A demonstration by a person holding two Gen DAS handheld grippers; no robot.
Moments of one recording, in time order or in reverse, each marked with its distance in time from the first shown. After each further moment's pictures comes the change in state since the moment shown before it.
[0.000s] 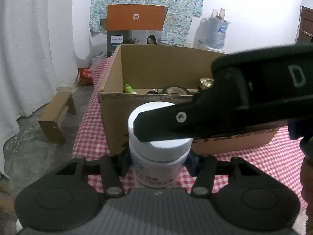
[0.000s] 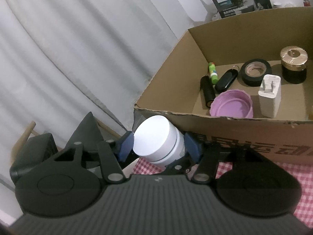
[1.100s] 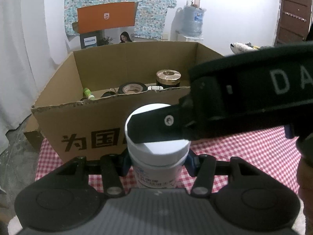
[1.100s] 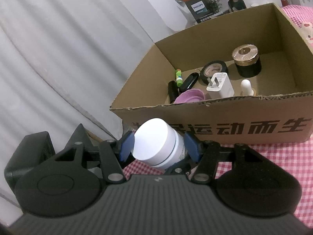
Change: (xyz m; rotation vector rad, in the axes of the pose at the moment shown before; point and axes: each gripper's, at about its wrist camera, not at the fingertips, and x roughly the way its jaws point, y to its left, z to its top) left arm 0.006 -0.064 -0.001 0.123 0.034 -0.057; right arm -0.067 -0.034 -0.020 0.073 -0.072 -0.069
